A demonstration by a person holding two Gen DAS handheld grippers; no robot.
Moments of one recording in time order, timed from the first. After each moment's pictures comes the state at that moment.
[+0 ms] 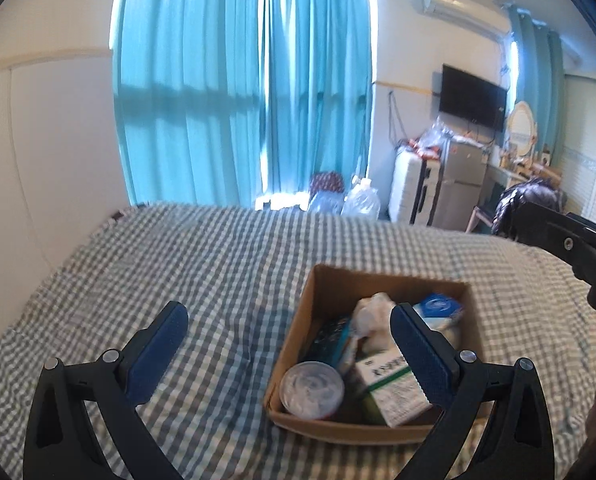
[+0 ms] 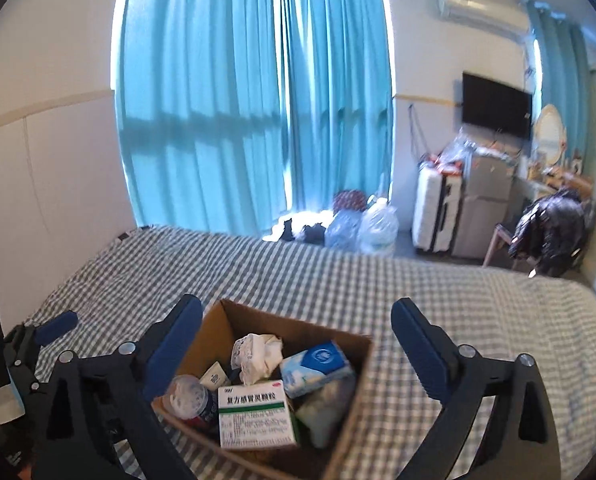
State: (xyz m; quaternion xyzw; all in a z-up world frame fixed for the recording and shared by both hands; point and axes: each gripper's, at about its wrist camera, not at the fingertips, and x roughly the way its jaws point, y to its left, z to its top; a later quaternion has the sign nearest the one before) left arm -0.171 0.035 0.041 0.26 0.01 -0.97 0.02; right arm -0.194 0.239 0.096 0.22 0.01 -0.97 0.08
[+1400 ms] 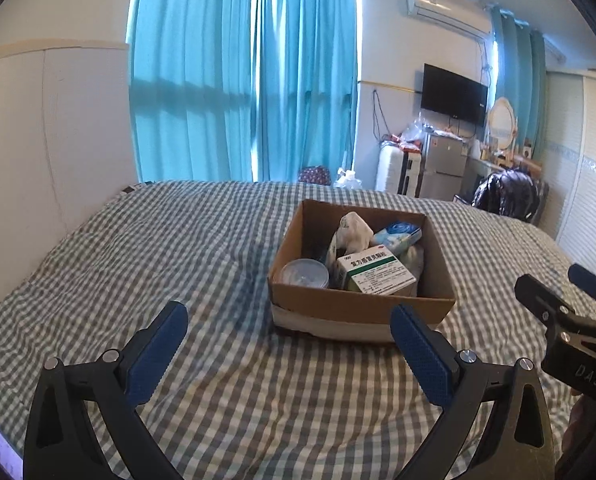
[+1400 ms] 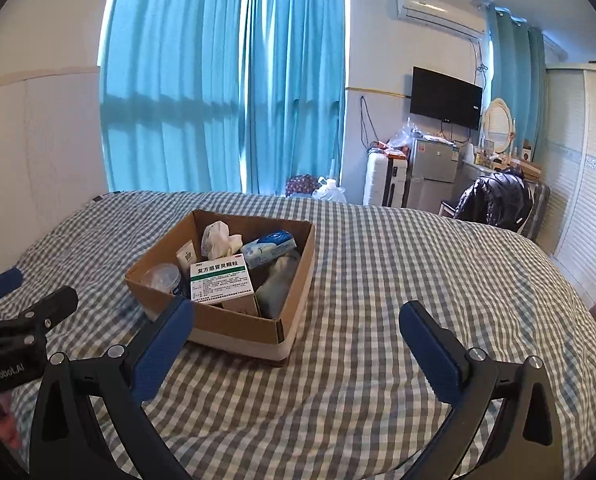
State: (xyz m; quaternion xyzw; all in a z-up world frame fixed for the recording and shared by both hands) left arm -0.052 0.024 -0.002 0.26 0.01 -0.97 -0.01; right arm -0.056 0.254 0.014 0.23 0.02 -0.97 0.00
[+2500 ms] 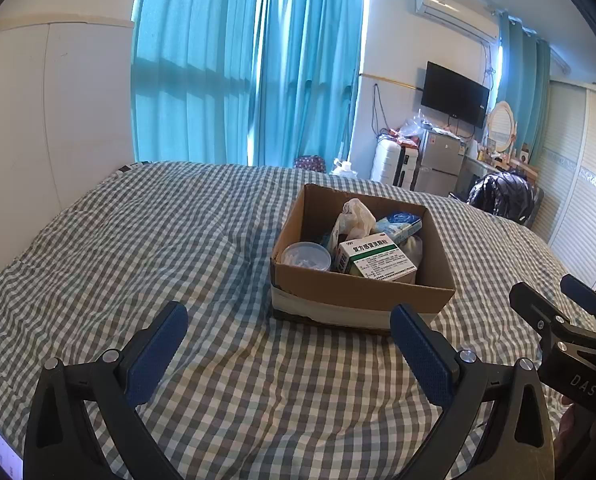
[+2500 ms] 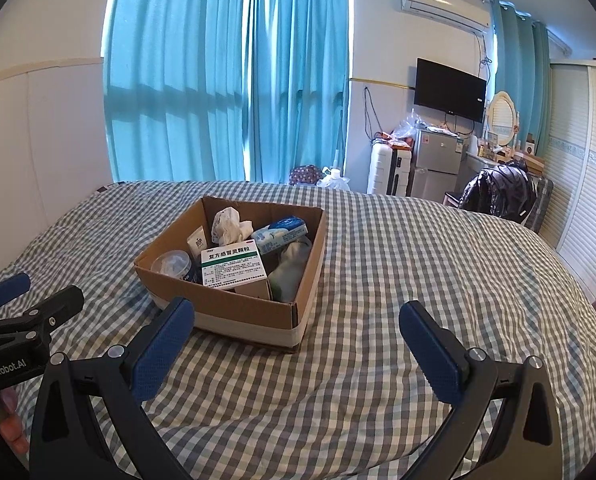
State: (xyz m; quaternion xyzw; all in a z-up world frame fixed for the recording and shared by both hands) left arm -0.050 0.008 -0.009 0.28 0.03 -0.96 -0.02; right arm -0.053 0.241 0.007 0.25 0.02 -0.97 0.00
